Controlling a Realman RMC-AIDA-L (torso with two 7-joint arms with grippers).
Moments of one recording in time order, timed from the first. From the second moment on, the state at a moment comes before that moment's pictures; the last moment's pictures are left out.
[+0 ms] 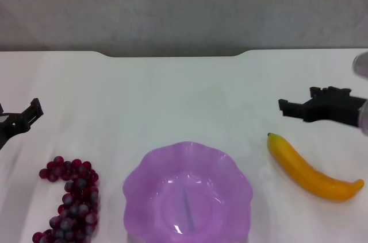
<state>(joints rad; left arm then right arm) -0.05 -2.03 1.69 1.05 -0.04 0.18 -0.44 0.24 1.99 1.53 1.33 -2.24 0.61 -0.65</state>
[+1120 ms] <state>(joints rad) -0.07 -2.04 1.68 1.04 -0.04 0.21 -0.44 0.66 2.00 1.87 1.08 -2.74 1.32 -0.40</state>
